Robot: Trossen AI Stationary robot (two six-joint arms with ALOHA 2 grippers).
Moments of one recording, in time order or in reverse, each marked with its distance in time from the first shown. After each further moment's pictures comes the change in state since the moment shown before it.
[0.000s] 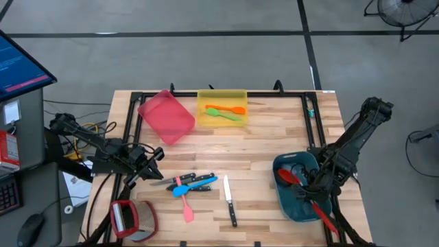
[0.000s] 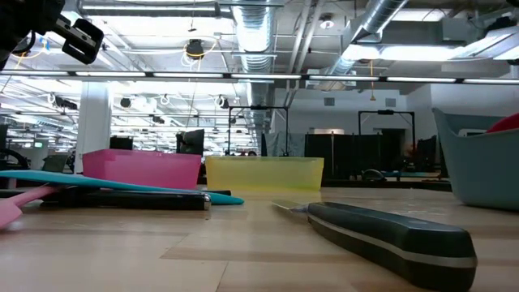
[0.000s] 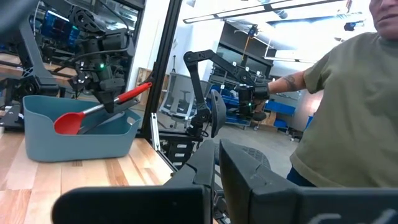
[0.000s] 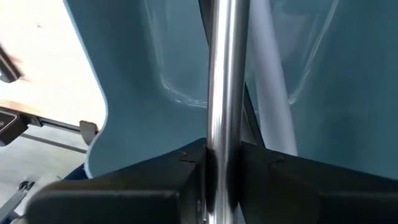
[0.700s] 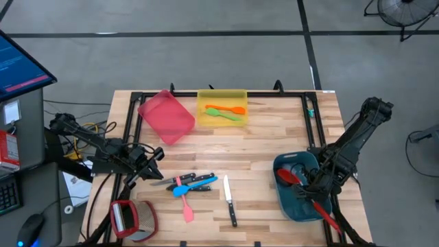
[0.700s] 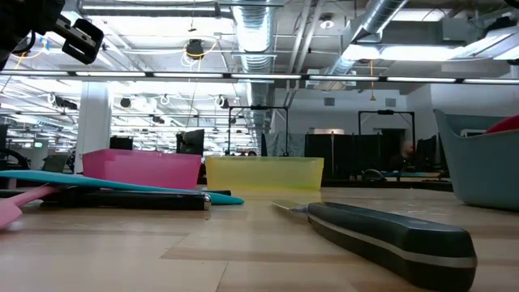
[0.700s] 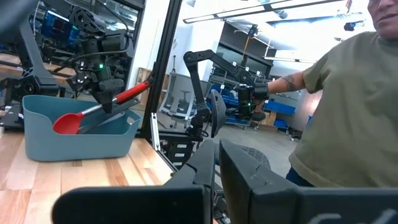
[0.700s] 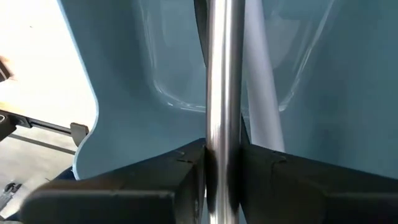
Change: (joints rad) left arm 0.000 0.000 0.000 0.000 0.001 0.000; right arm 0.000 0.000 0.000 -0.023 -0.002 -0.035
